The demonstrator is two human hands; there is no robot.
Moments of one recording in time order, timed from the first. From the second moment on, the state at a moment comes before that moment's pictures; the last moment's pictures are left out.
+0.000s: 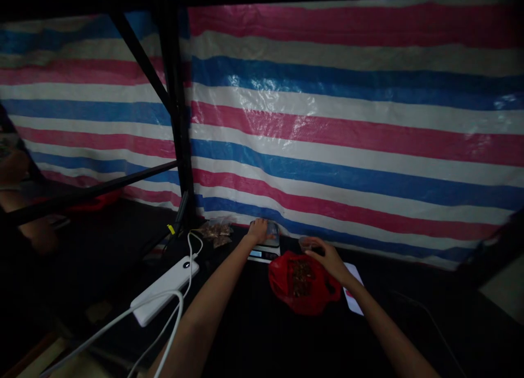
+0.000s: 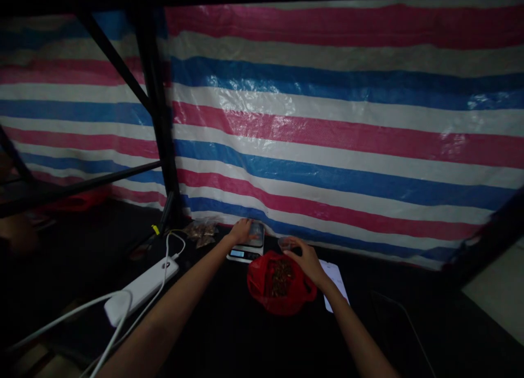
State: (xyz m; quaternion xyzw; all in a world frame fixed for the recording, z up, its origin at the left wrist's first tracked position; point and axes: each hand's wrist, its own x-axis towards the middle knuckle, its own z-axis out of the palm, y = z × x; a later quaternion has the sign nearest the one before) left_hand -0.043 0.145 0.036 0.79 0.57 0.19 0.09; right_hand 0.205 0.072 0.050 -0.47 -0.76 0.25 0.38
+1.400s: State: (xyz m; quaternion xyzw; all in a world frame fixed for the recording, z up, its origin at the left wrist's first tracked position) left_hand -0.054 0.145 0.057 0.74 0.49 0.35 0.31; right_hand 0.194 0.056 0.109 -0.36 -0.91 -0.19 0.02
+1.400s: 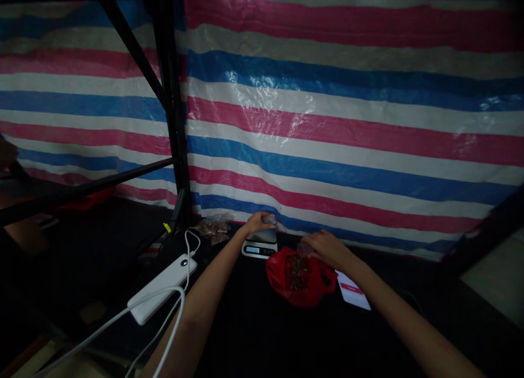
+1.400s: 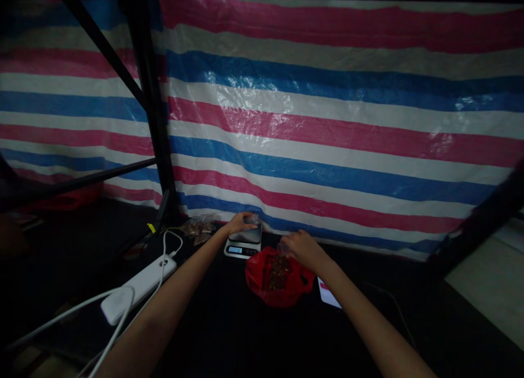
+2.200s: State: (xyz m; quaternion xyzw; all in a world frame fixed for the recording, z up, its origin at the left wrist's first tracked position) left_hand 0.028 -0.037 -0.010 0.71 0.62 0.28 0.19; right_hand 0.196 0.047 0.028 -0.22 -0.93 -0.29 -0.05
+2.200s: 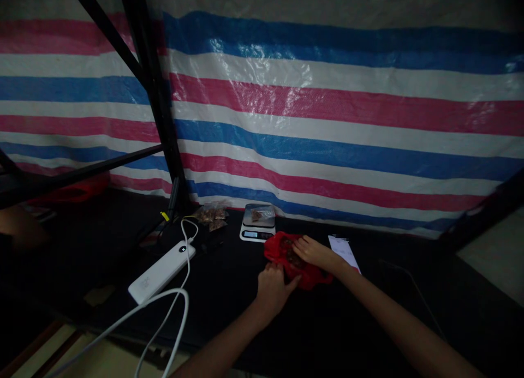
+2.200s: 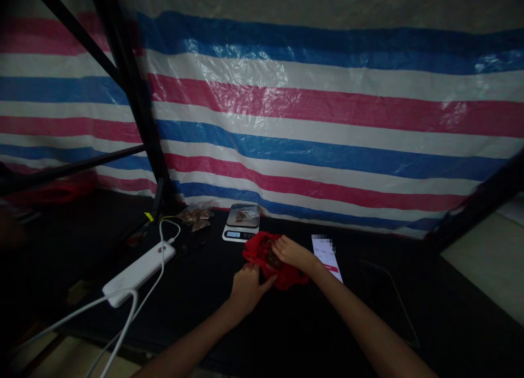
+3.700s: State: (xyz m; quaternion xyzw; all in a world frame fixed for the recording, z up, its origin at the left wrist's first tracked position) left_hand -0.032 0.036 0.007 0.61 0.57 0.54 0.10; right_hand 0.232 0.068 0.042 -0.46 -0.77 0.27 0.35
